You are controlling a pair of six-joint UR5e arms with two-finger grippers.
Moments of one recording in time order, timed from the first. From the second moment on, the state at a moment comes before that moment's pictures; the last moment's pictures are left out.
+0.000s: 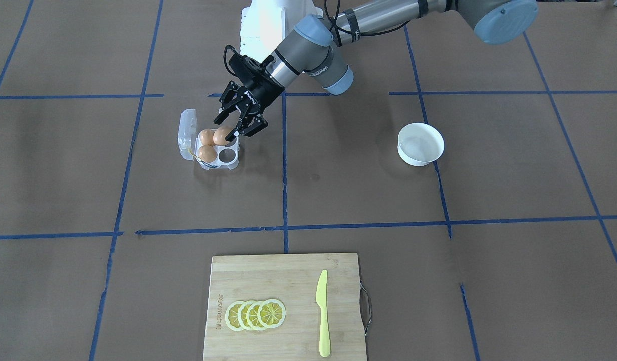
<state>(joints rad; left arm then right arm) -0.25 -2.37 -1.29 -2.76 -1.37 -0.36 1.35 -1.58 1.85 -1.41 2.31 0.36</state>
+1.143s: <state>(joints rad) -0.32 -2.36 -1.35 -2.74 -1.52 -0.74 1.35 -1.58 1.85 -1.41 2.31 0.36</state>
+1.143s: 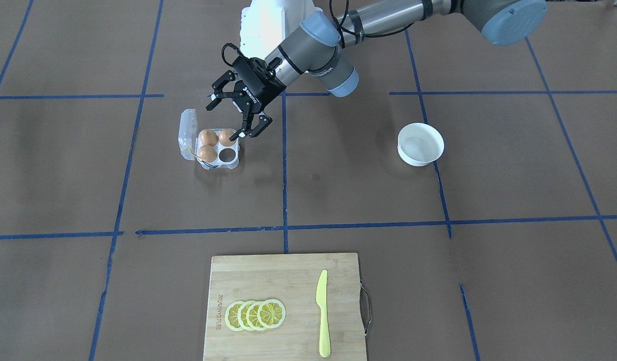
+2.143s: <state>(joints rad) -0.83 -2.09 -1.85 -1.70 -1.85 -0.38 1.35 -1.58 1.85 -1.41 2.31 0.37</state>
